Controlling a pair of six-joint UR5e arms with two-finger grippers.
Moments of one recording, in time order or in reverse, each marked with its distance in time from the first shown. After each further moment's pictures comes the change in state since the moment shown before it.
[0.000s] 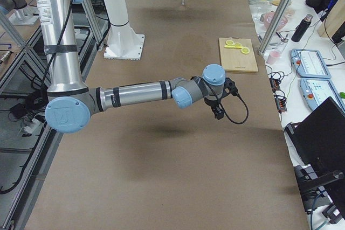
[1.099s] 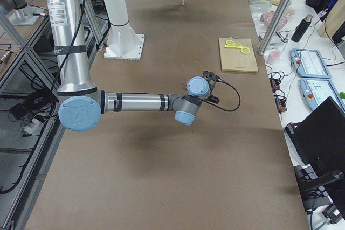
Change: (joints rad) left arm 0.639 0.272 0.023 -1.147 0.815 -1.039; right arm -0.185 0.007 -0.246 0.874 0.095 -0.060
